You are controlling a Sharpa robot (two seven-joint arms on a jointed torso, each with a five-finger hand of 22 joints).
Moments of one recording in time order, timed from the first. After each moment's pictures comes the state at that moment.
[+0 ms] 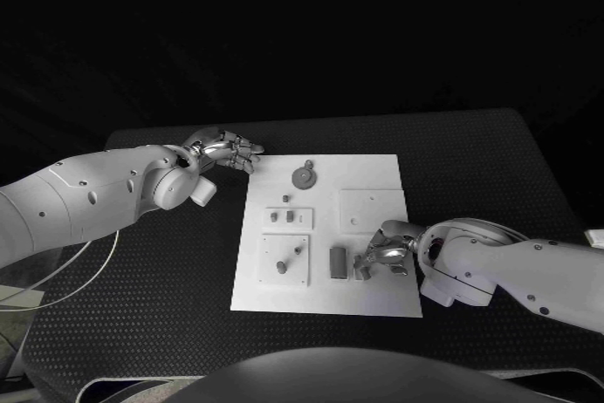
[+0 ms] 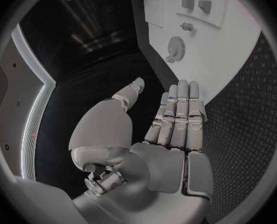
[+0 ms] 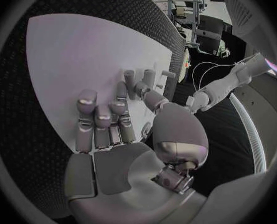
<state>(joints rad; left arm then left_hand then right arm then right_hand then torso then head) 1.24 -0.77 -0.16 1.13 -0.33 -0.10 0.16 1.03 -0.11 0.46 -0.12 0.05 0.78 0.20 0.25 0.54 1.09 0.16 0.07 0.23 0.97 0.08 0.47 0.66 0.02 0.96 -0.01 0.07 0.86 1.16 -0.85 -0.24 1.71 -0.99 -0.18 -0.49 0.93 -0.09 0.68 -0.26 0.05 1.08 0.06 0.28 0.59 1.02 -0.02 1.36 0.84 1.07 -0.11 1.61 0.73 0.24 1.19 -0.03 1.03 1.31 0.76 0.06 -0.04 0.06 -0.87</state>
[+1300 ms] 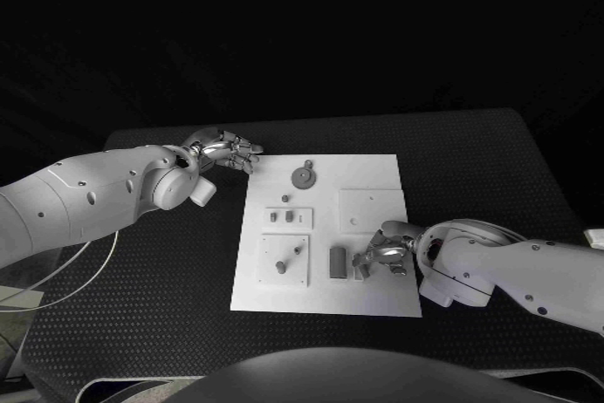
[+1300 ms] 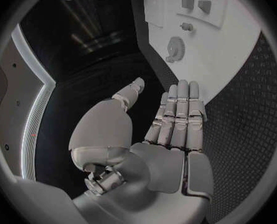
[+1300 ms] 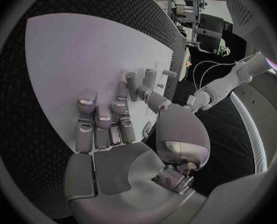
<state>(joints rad) 1.24 -0.77 -0.16 1.13 -0.33 -0.10 0.16 1.03 -0.11 0.46 -0.12 0.05 0.78 0.20 0.25 0.54 1.09 0.16 0.07 0.23 0.97 0.08 0.46 0.66 0.02 0.97 -0.01 0.07 0.86 1.16 -0.84 -0.24 1.70 -0.98 -0.20 -0.49 0.79 -0.14 0.73 -0.13 0.05 1.09 0.07 0.29 0.57 1.02 -0.02 1.36 0.85 1.07 -0.11 1.61 0.74 0.23 1.20 -0.04 1.02 1.31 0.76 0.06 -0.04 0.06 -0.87</state>
